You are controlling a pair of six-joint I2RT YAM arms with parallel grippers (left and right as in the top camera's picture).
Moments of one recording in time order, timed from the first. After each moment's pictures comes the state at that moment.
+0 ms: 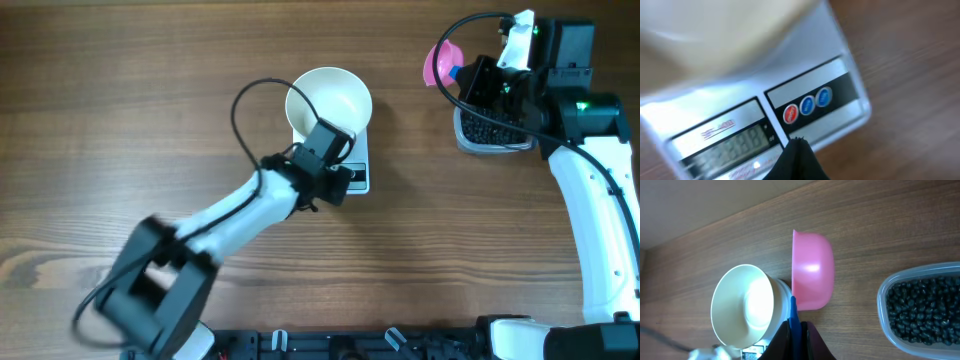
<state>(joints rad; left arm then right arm) -0.65 1.71 1.02 -0.39 0.05 -0.22 0.03 1.48 1.43 -0.76 -0.29 0.33</state>
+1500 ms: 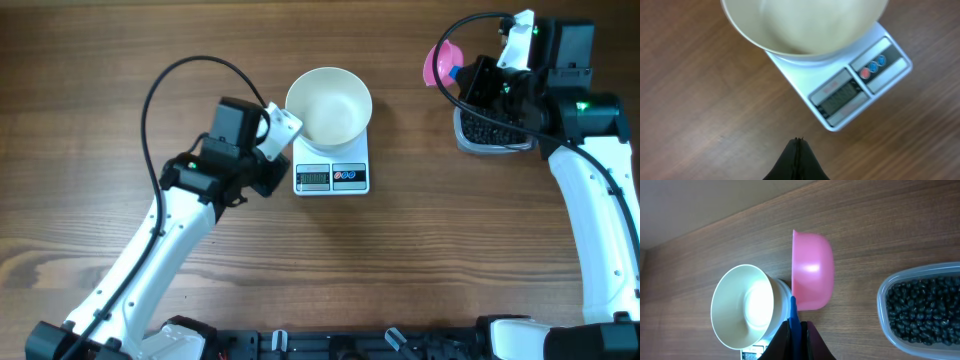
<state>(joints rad) -0.35 1.36 1.02 -0.65 0.11 0.32 0.03 1.48 1.43 -0.75 -0.29 0.33</state>
